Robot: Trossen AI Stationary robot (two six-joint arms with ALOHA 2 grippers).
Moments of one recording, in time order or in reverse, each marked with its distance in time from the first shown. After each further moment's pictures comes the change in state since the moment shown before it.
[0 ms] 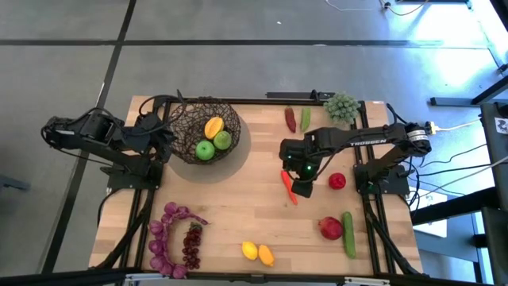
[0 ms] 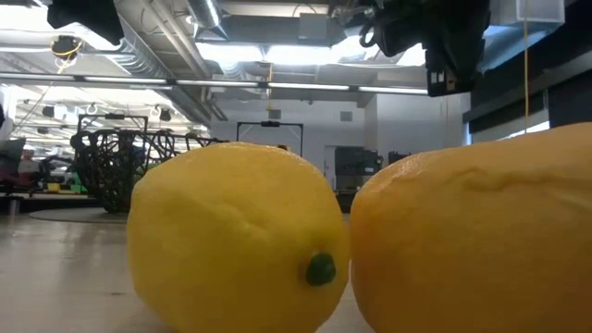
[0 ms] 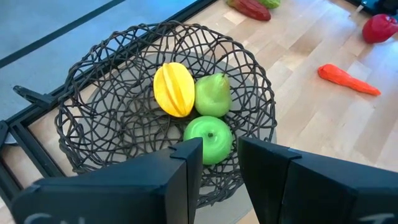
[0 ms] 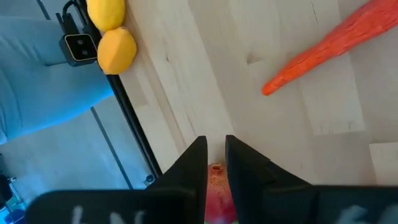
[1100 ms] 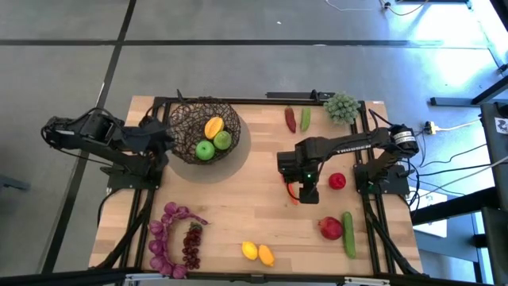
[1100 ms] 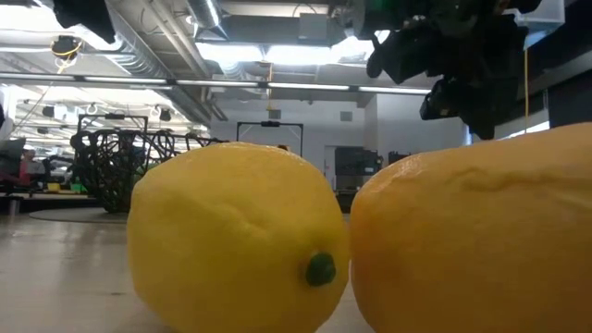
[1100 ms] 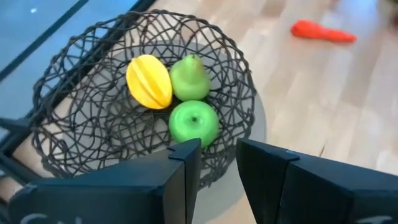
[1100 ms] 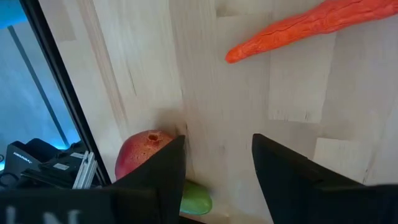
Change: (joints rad) left arm 0.000 0.000 0.000 0.002 0.130 0.225; right arm 0.048 0.122 0.000 -0.135 0.122 -0.338
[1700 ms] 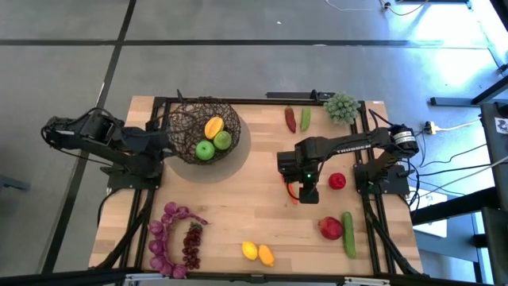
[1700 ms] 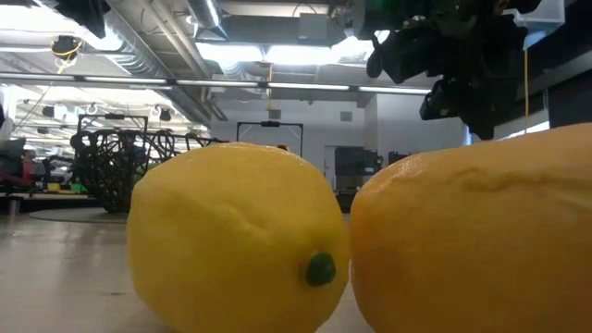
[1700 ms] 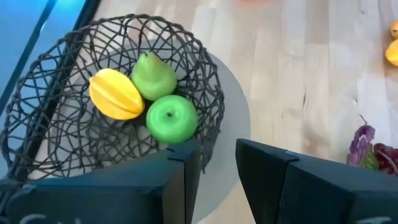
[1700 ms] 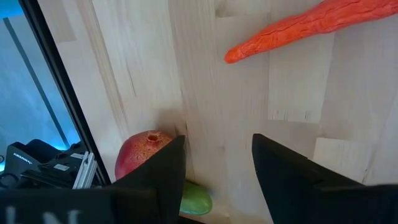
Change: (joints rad) left arm 0.000 0.000 0.000 0.004 0.154 0.300; right arm 0.000 0.000 0.000 0.000 0.001 0.004
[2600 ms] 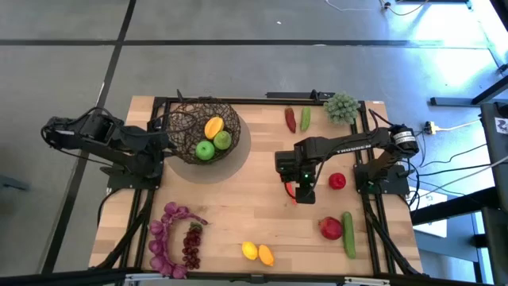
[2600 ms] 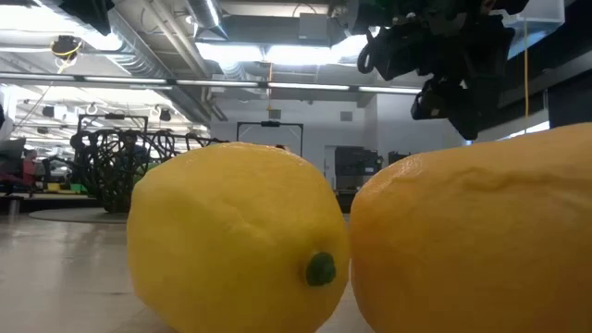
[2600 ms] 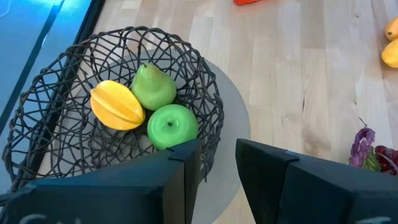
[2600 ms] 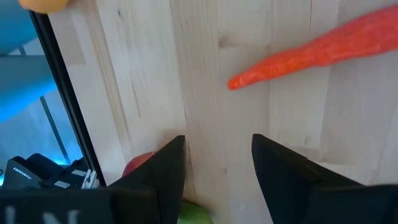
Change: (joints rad) left arm 0.000 -0.001 0.000 0.027 -0.001 0.041; right arm 0.000 0.000 0.000 0.083 0.000 0.020
